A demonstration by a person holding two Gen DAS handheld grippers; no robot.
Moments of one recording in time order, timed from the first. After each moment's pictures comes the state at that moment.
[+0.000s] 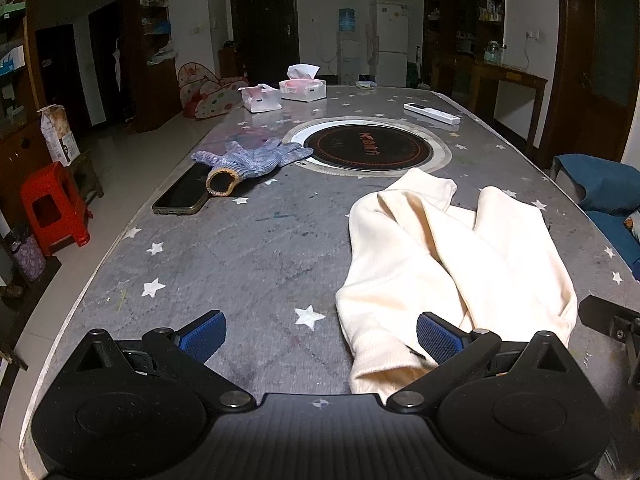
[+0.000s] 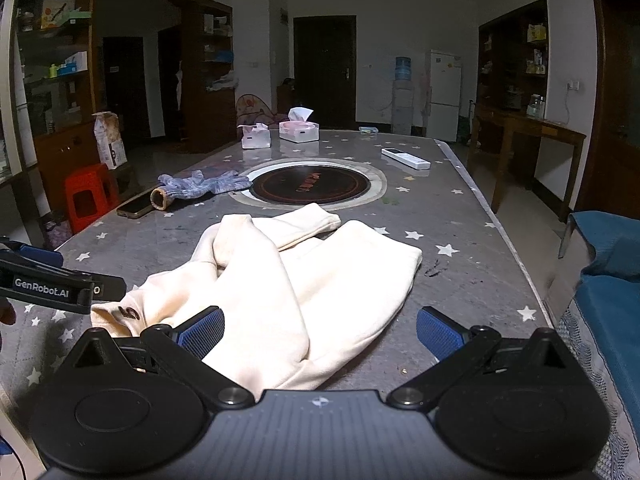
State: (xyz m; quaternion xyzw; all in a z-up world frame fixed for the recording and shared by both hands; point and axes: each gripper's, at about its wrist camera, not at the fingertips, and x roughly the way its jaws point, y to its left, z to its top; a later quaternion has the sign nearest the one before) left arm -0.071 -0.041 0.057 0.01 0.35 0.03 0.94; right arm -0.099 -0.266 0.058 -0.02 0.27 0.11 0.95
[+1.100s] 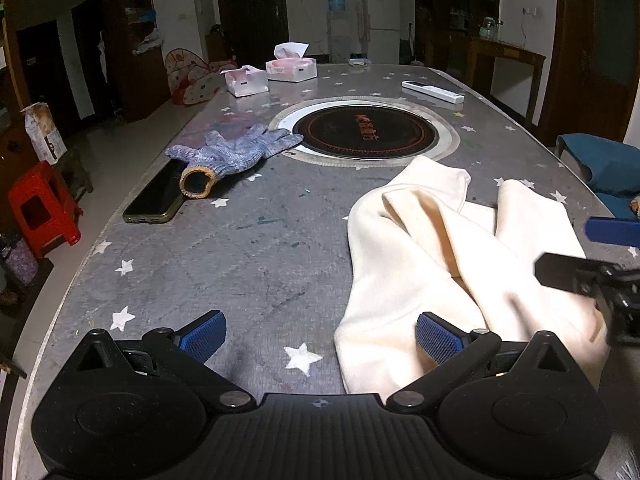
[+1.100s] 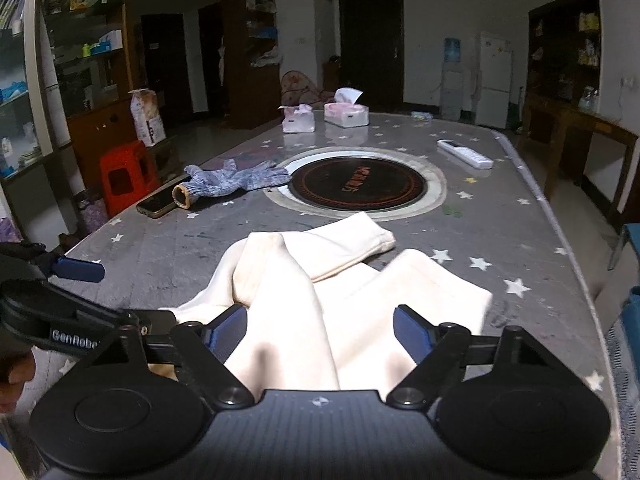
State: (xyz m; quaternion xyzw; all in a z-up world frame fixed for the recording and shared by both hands) left arm -0.013 -0.040 0.042 0.02 0.38 0.02 0.92; right arm -0.015 -0.236 0.059 -0.03 0.31 0.19 0.93
